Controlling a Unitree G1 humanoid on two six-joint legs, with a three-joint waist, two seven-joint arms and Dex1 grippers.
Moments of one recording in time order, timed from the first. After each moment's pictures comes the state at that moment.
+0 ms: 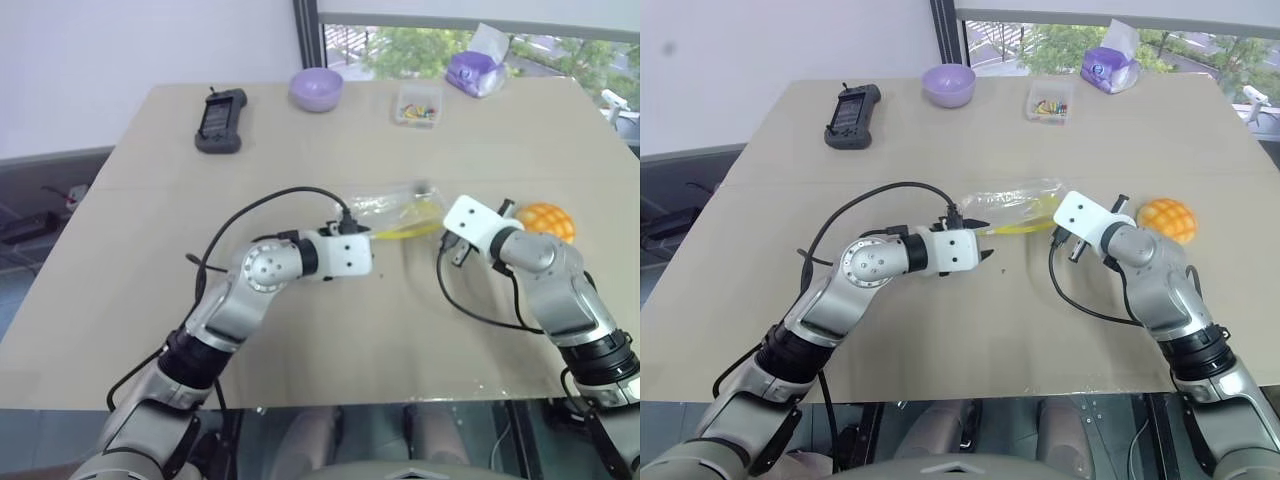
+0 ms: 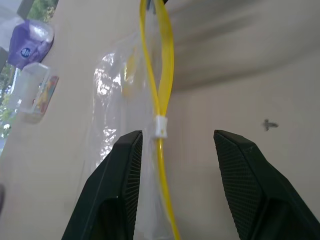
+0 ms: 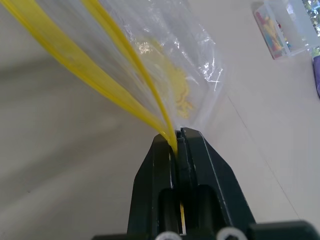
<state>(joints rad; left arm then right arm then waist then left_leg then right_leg) -0.51 0.54 -0.40 -0.19 0.29 0.17 -0.78 -0.47 -0.61 0.26 -0.19 -0.39 0.52 0.67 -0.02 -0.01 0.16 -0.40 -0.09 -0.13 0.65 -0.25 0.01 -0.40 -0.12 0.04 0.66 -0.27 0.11</state>
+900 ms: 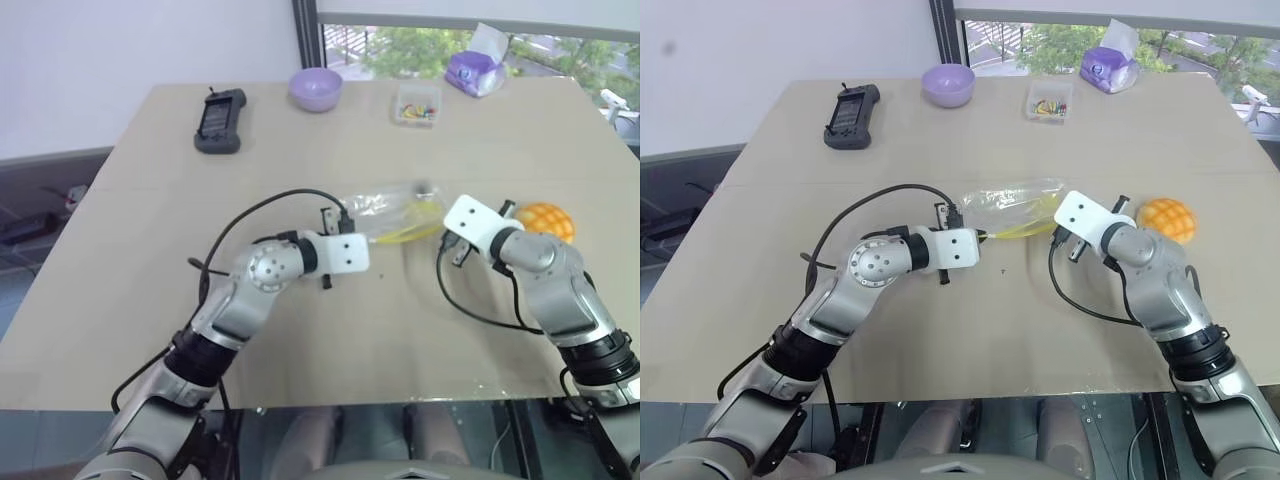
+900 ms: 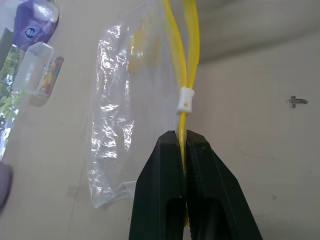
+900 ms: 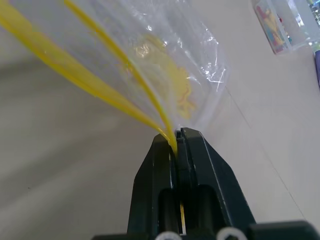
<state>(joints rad) -0.51 0.52 -0.40 -0.13 0.35 0.16 -0.74 -0.47 -0.60 0.26 -0.20 -0.39 0.56 0.67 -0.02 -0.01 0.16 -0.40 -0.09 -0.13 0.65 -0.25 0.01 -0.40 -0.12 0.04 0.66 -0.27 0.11</state>
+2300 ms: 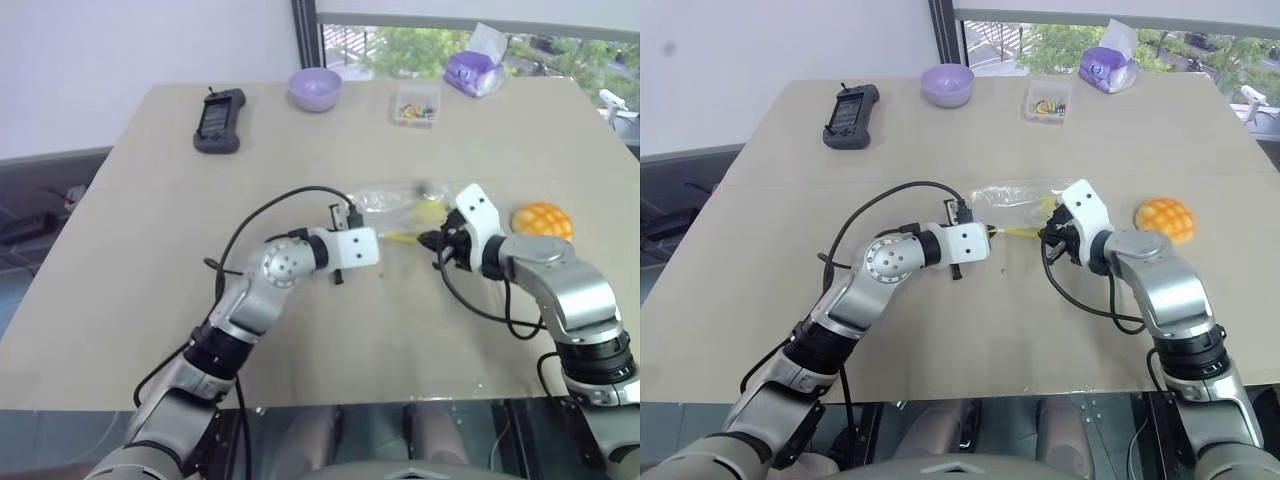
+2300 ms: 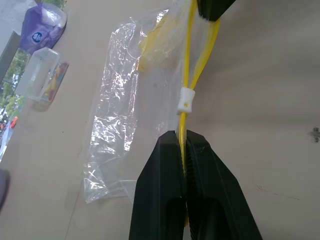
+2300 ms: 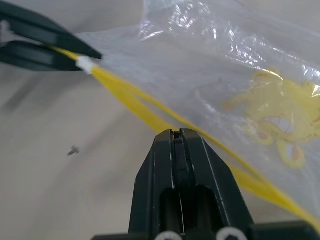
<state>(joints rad) -0.54 0.43 -0.39 -0.06 0.37 0.14 -0.71 -0.51 -0.46 0.11 -0.29 0.16 1.01 0.64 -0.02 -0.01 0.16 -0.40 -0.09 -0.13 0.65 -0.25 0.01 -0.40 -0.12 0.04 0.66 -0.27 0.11</state>
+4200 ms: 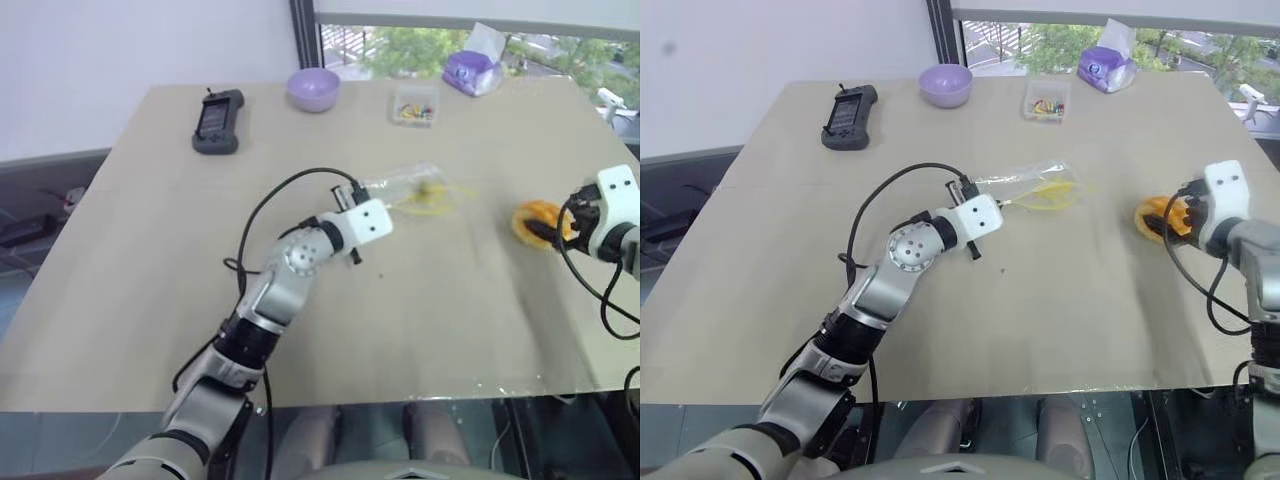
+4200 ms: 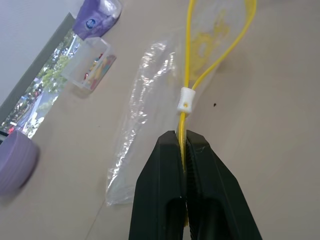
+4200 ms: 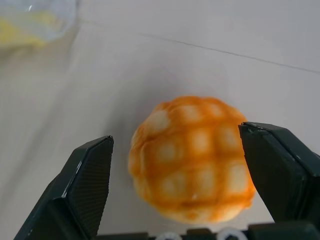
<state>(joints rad) -0.60 0.29 -0.36 0.01 0.39 0.26 -0.53 -0.49 -0.77 -0.23 0.11 0.19 0.78 0.61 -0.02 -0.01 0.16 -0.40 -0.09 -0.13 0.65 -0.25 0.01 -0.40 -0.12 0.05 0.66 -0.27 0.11</state>
